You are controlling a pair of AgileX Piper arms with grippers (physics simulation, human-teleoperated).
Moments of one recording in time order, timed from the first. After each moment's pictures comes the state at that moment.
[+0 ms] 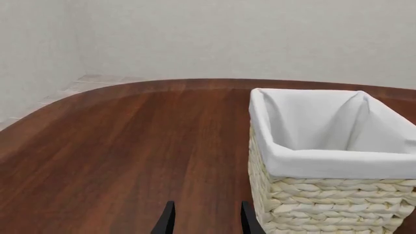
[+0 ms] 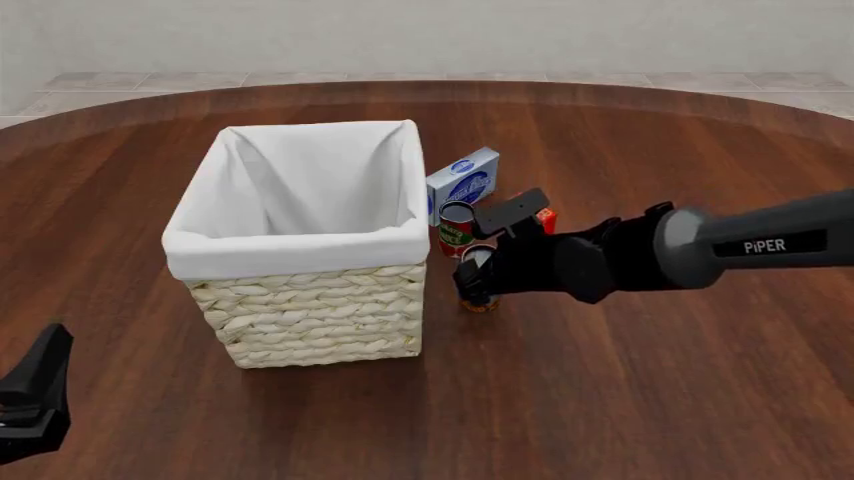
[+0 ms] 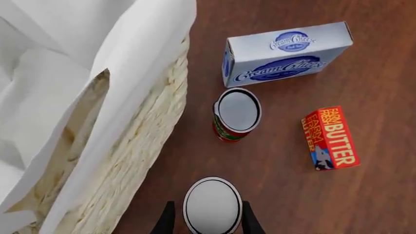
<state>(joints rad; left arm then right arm) 0.11 0.01 0.00 0.07 -0.02 0.51 1.85 -0.95 -0.04 -0.06</state>
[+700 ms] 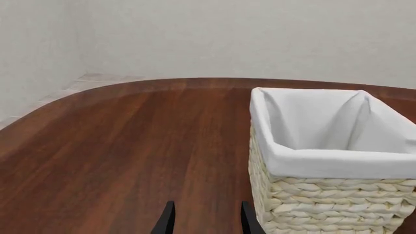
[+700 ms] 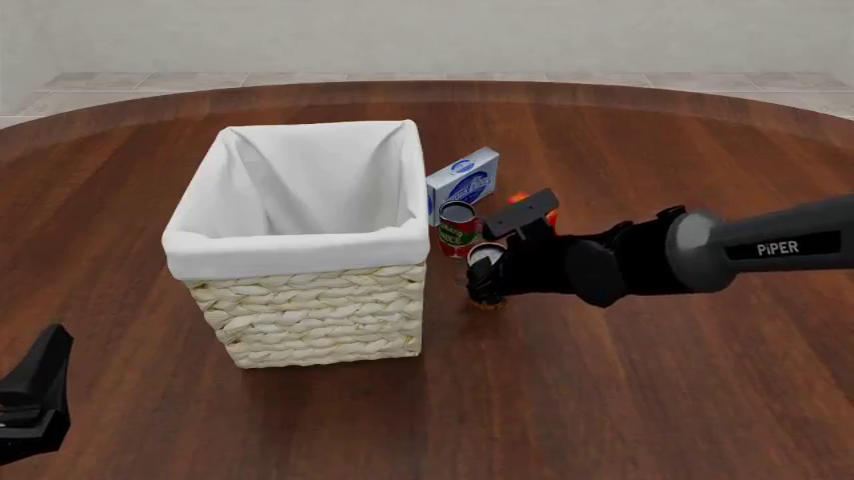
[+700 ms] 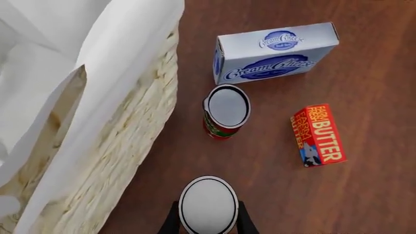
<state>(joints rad) 0.11 0.01 0.00 0.08 -0.02 0.49 1.83 -0.92 -0.08 -0.11</state>
